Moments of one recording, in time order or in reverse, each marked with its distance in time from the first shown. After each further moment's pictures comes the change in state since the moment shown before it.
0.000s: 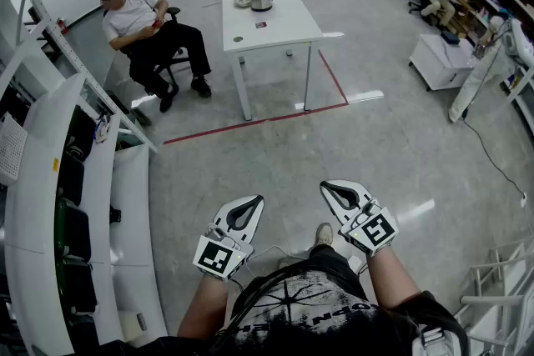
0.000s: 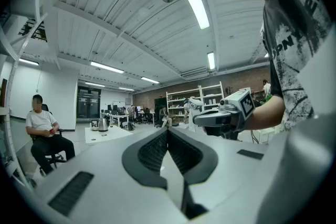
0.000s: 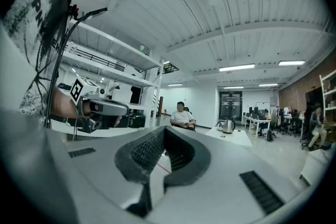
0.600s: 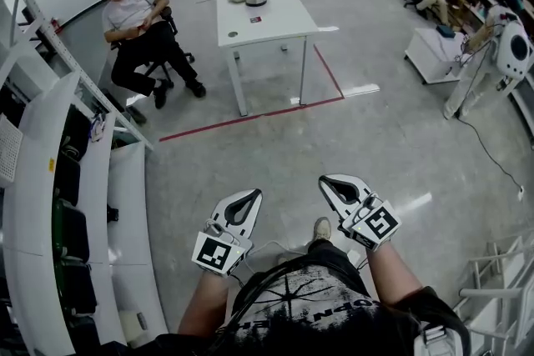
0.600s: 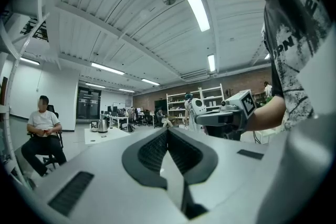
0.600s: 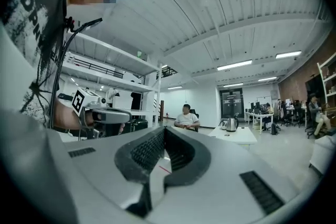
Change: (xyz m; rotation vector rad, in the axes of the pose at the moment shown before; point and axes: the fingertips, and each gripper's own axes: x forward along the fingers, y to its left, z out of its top) left arm 0.005 0.000 0.004 -0.006 -0.021 0.003; right arm -0.005 -0.002 0.009 0.095 -0.042 0.017
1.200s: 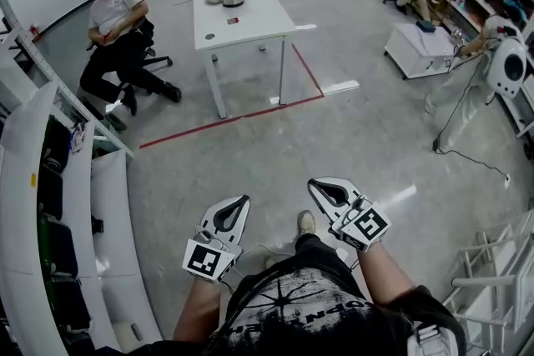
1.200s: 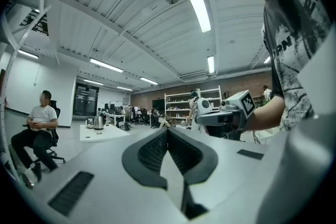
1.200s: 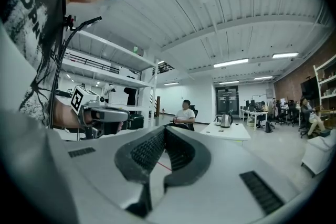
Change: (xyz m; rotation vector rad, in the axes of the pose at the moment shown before) left arm 0.015 0.004 -0.018 -0.034 0.001 -0.026; right arm -0.001 -0.017 -0.019 -0.013 0.057 -0.042
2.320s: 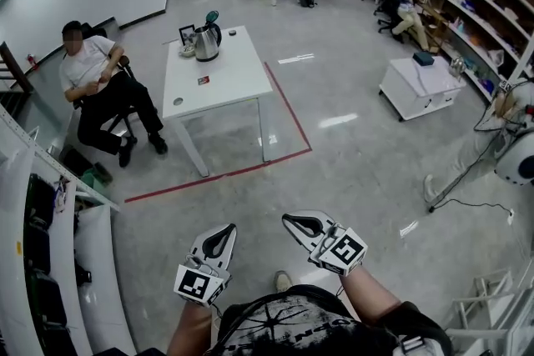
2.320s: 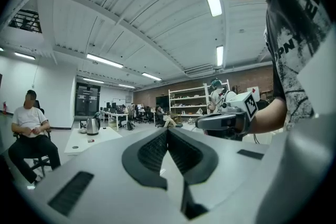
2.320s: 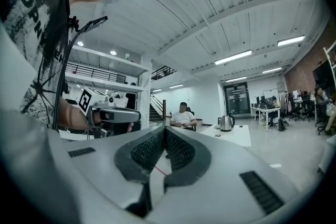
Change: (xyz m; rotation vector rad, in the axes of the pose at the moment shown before) left arm 0.276 0.061 0.014 0.021 0.045 0.038; right arm 0.048 -0.259 -0.018 0.035 -0.029 0.127
